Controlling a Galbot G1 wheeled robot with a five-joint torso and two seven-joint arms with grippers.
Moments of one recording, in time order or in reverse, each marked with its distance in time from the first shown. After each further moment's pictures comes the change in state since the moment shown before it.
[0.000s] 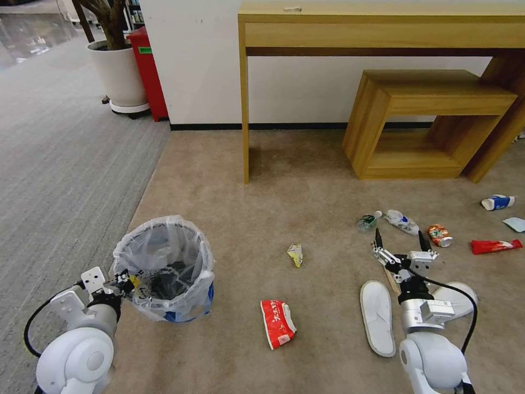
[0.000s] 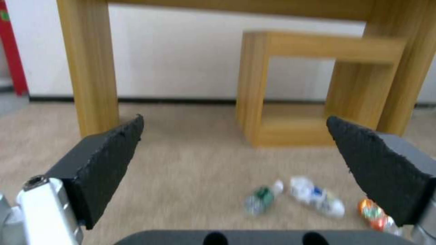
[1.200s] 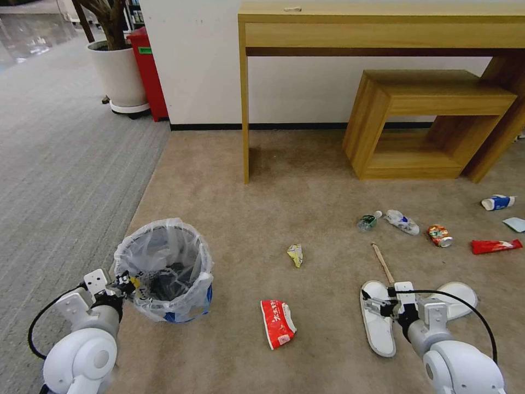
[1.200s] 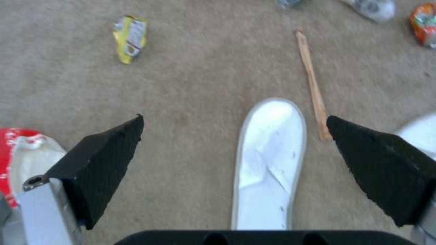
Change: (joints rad) left arm -0.010 -0.005 0.011 0.053 0.040 -0.035 0.039; right arm -0.091 -0.058 0.047 0.128 0.002 -0.789 -0.130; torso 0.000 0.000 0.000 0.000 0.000
